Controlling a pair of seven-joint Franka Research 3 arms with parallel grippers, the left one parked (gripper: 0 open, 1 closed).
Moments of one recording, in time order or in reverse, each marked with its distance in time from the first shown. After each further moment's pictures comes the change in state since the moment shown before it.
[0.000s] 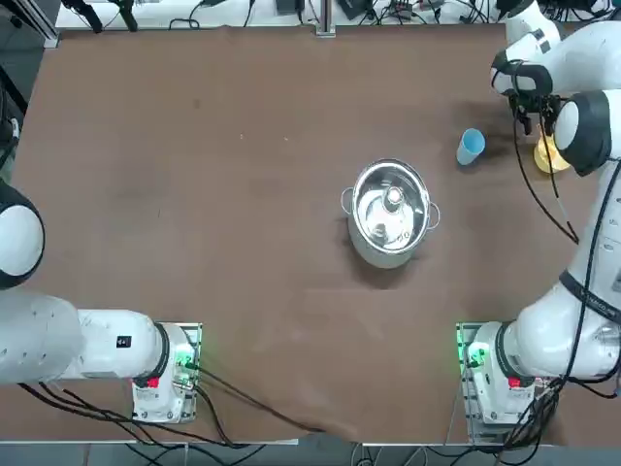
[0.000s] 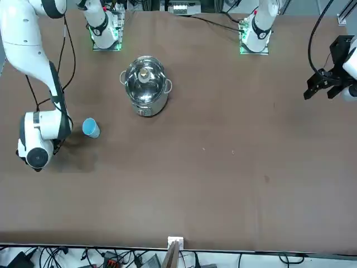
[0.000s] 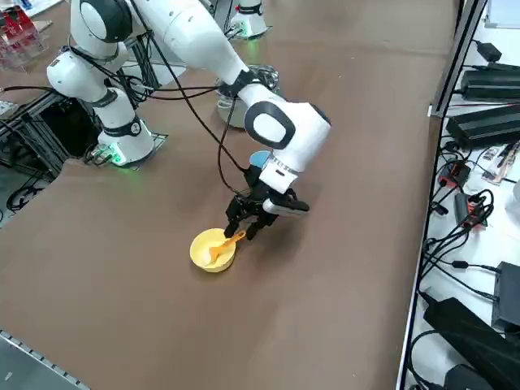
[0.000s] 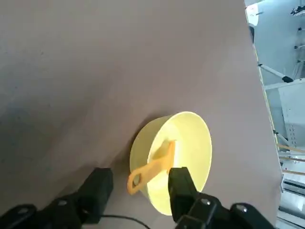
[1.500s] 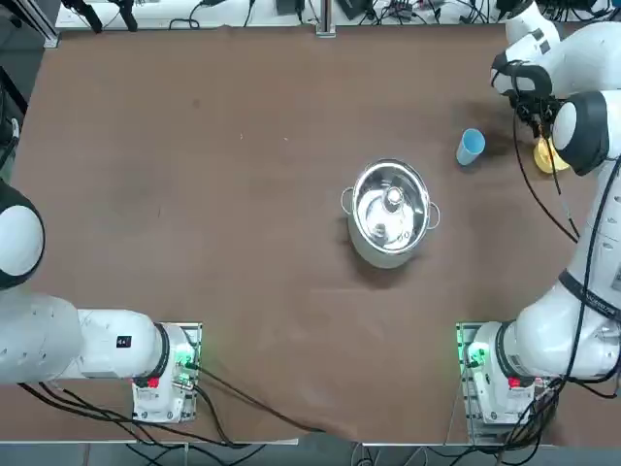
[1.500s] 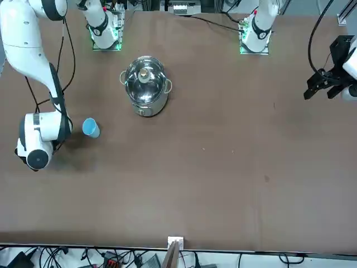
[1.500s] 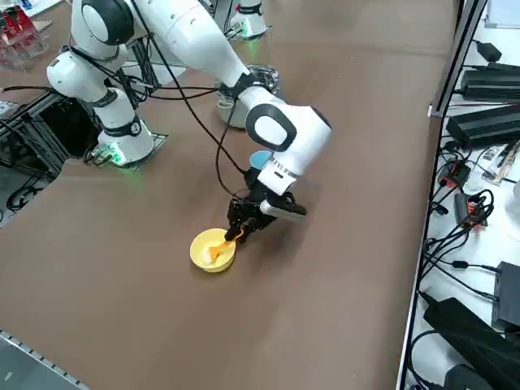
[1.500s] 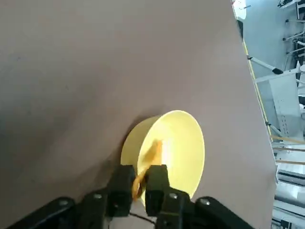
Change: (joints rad) arm -0.002 0.017 -0.002 0.024 -0.008 -0.041 0.040
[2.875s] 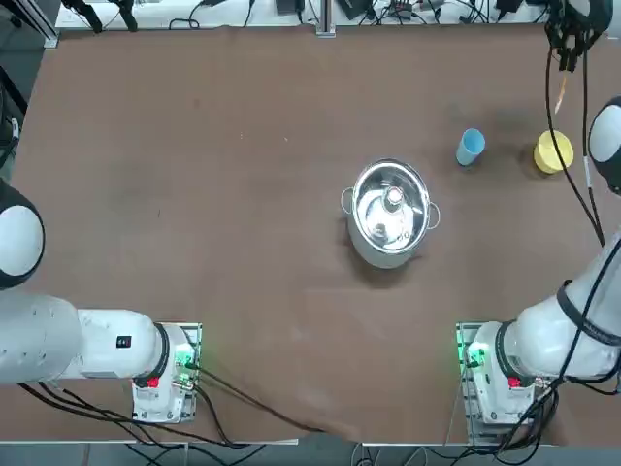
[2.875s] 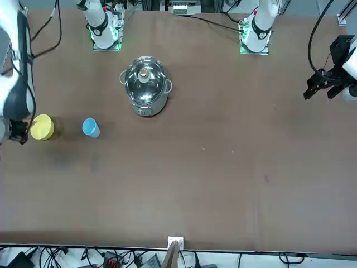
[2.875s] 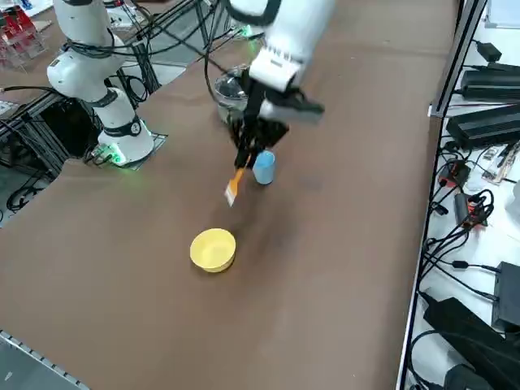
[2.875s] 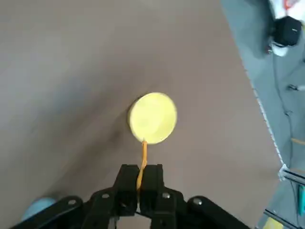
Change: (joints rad) arm 0.029 -0.336 0.035 0.145 0.254 -0.263 -0.334
